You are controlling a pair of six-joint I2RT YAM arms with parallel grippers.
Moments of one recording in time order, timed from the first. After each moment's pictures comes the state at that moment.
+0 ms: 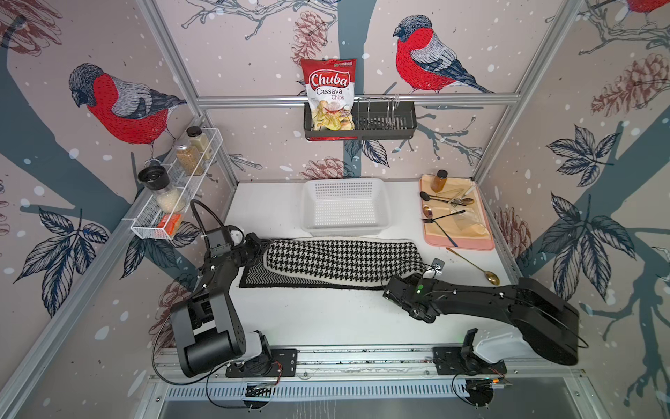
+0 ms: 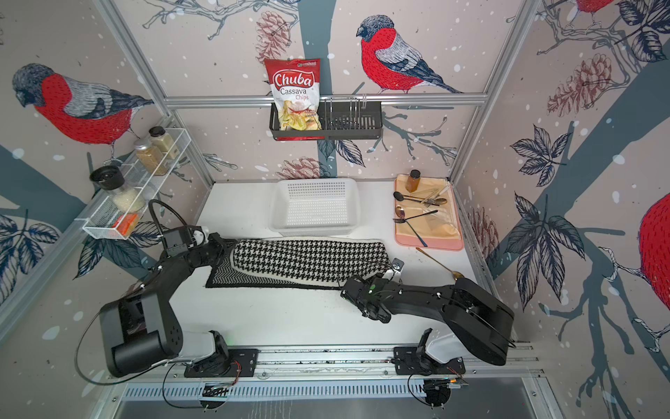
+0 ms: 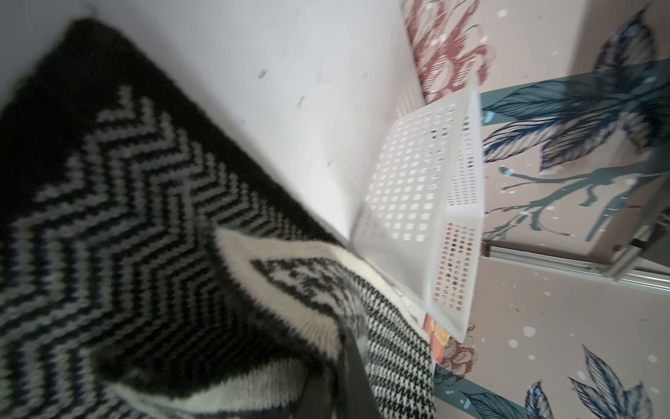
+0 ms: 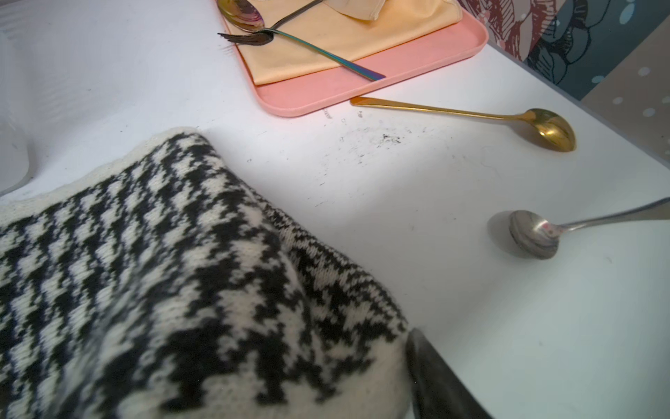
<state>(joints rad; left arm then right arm) 0.40 1.39 0.71 -0.23 0.71 -0.66 1.07 1.45 0.63 -0.76 0.92 1.54</state>
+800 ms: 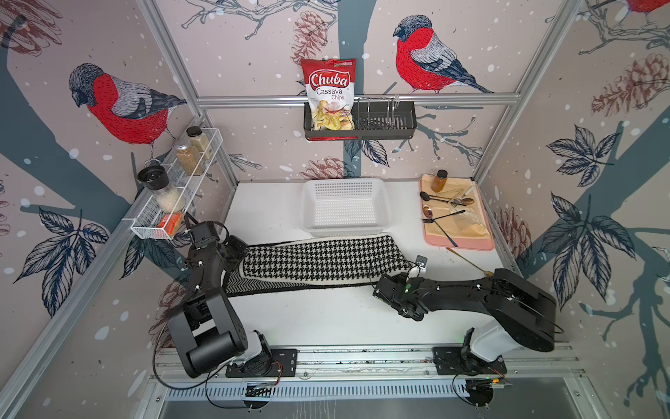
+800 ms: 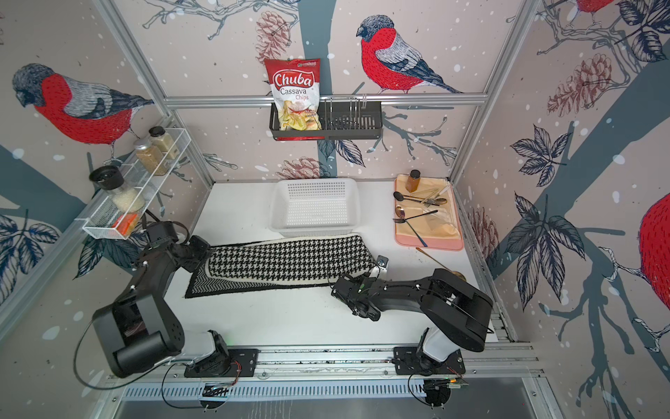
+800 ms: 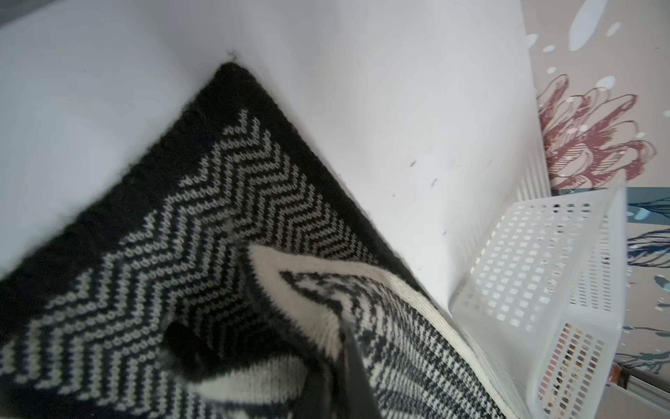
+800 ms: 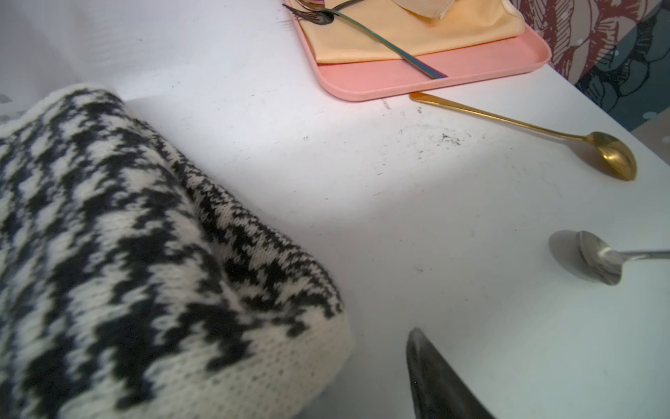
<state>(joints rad) 0.49 1.34 0.90 -0.56 0.38 -0.58 1.09 1.57 0.67 -0.62 0.92 1.37</state>
